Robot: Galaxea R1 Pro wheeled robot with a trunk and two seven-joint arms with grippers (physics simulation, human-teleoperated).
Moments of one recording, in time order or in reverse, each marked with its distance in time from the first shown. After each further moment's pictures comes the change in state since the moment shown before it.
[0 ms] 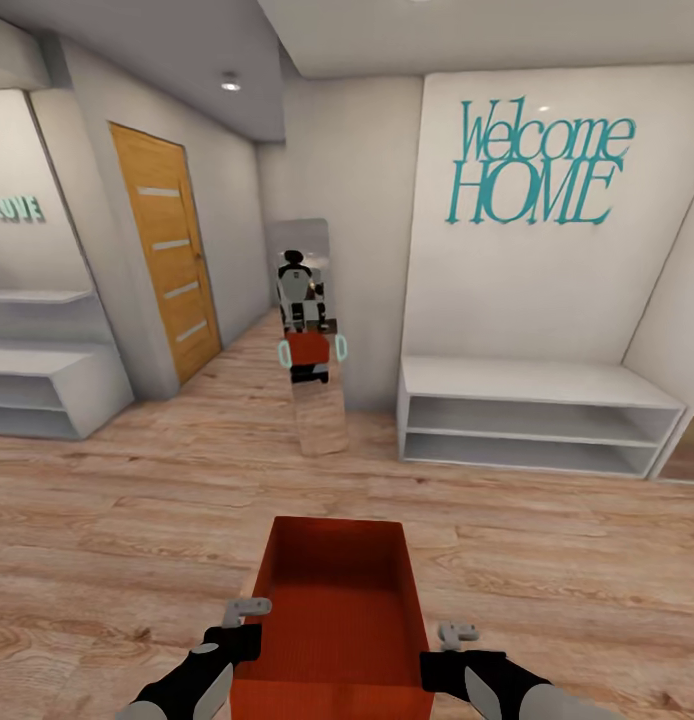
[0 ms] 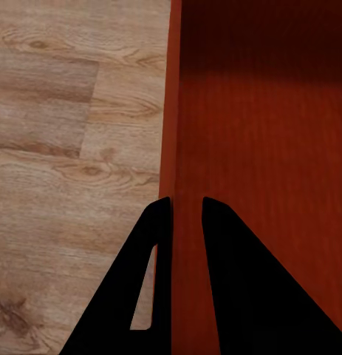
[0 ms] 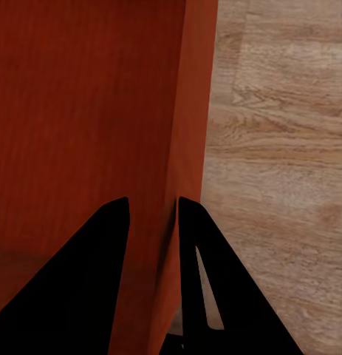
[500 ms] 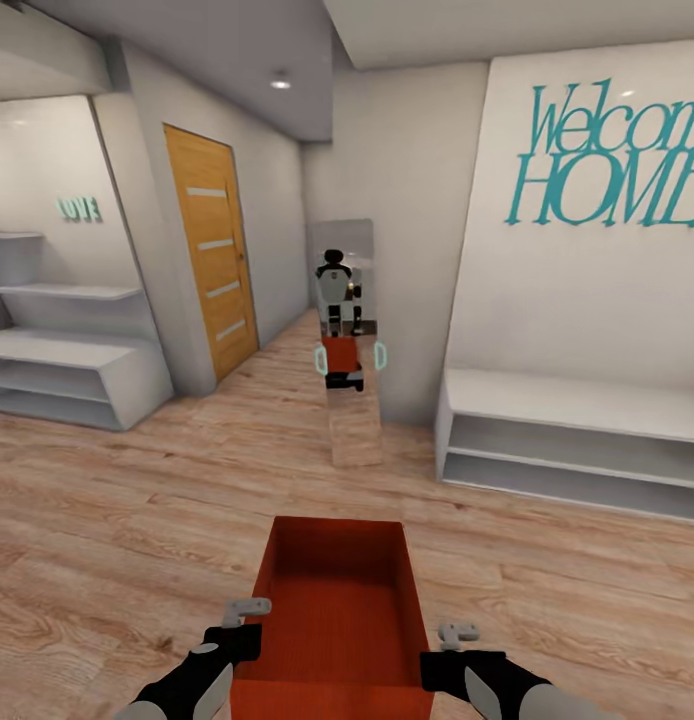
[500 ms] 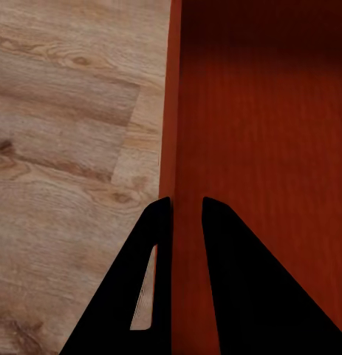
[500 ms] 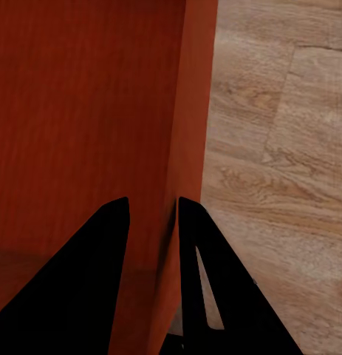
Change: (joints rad) left arm 0.000 0.000 0.000 0.000 0.000 0.000 0.000; right arm 0.000 0.000 0.001 -0.001 0.000 0.001 0.000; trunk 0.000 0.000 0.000
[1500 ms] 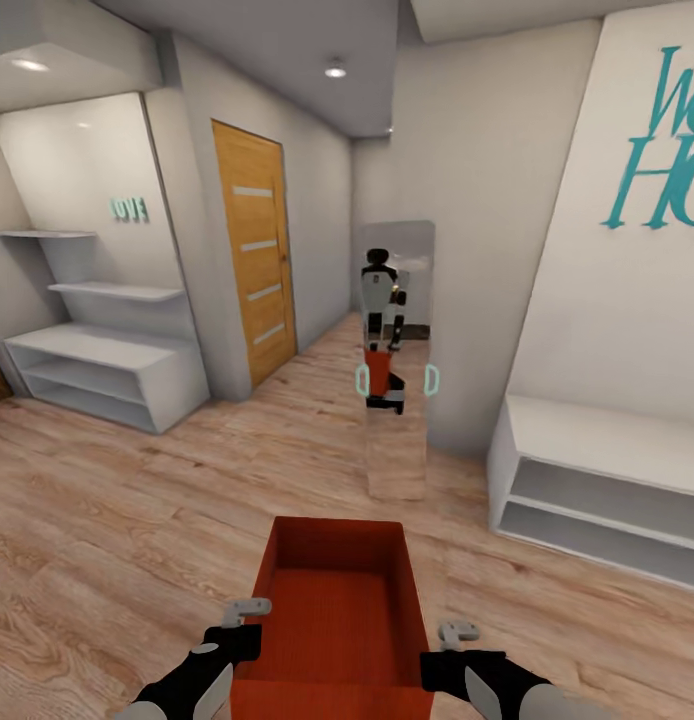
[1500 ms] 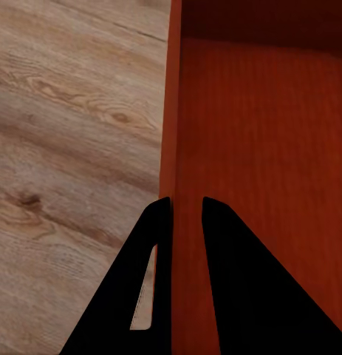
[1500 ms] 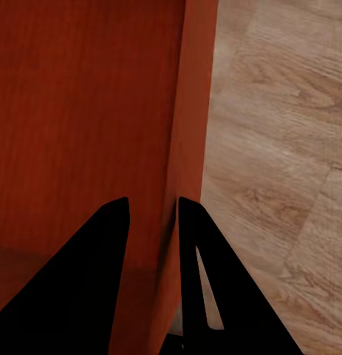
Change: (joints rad) left arm 0.000 -0.001 0.000 0.000 0.000 0.000 0.001; right arm 0.000 -0.001 0.000 0.000 0.000 0.000 0.001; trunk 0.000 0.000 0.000
